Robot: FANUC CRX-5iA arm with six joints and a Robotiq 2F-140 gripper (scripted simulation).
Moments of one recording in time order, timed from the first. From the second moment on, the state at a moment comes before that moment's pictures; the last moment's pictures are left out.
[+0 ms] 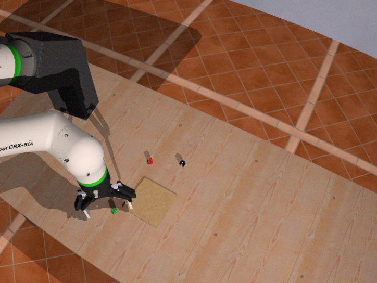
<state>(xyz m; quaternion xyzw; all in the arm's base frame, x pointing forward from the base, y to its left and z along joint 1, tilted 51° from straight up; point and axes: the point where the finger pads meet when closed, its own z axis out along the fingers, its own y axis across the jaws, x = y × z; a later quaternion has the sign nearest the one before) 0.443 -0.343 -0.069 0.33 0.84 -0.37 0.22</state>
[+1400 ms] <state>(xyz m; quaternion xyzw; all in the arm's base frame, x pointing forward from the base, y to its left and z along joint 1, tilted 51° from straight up) 0.449 -0.214 -0.223 0.33 0.84 -0.37 0.22</state>
